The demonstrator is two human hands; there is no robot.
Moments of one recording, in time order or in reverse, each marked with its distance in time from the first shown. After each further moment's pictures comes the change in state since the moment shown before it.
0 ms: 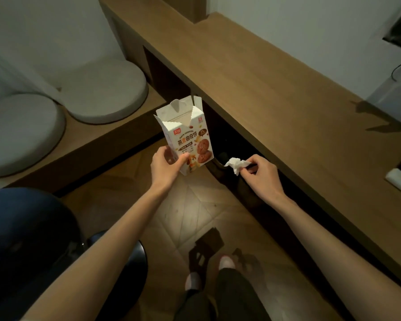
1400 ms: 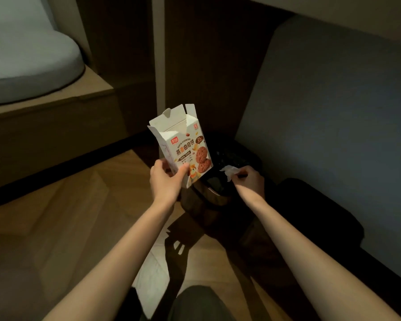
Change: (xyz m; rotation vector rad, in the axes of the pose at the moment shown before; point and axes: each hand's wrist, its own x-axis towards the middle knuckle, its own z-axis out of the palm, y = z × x) left_hand 0.294 -0.373 0.298 -0.288 0.004 0.054; right_hand 0.314 0.365 0.307 0.074 0.265 0.226
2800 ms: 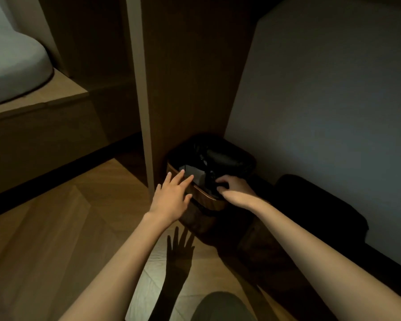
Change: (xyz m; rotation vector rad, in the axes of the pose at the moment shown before) left_hand 0.031 -0.045 0.022 1.028 -0.533 0.460; right_hand 0.026 0.021 0.021 -0.369 -0.364 -0.093
